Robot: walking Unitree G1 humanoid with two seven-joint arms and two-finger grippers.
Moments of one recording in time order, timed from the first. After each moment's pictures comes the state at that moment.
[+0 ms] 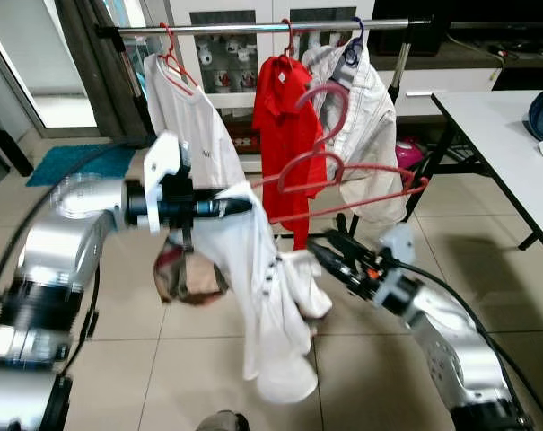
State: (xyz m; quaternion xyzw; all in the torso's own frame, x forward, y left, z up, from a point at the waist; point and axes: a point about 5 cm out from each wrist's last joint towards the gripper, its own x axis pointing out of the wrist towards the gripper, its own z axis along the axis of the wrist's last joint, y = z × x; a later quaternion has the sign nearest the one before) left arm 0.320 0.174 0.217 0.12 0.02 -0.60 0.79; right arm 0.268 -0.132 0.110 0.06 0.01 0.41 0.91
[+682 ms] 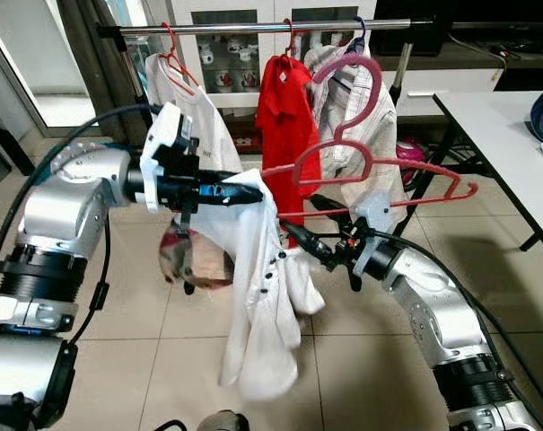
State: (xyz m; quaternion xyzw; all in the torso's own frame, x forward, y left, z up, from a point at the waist) left arm 0.322 0.167 0.241 0.10 0.01 -0.68 0.73; right arm 0.293 -0.112 0.130 0.02 -0.01 0.45 0.89
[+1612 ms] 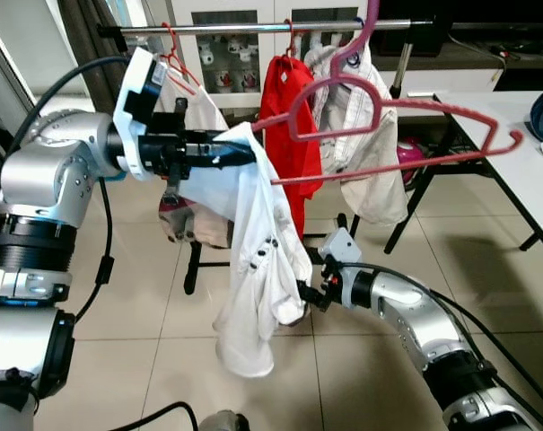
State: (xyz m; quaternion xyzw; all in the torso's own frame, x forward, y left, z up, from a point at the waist) left arm 0.330 0.174 0.278 0.07 -0.03 -0.68 0.73; right arm 0.292 -0.109 0.063 -0.06 0.15 0.47 0.87
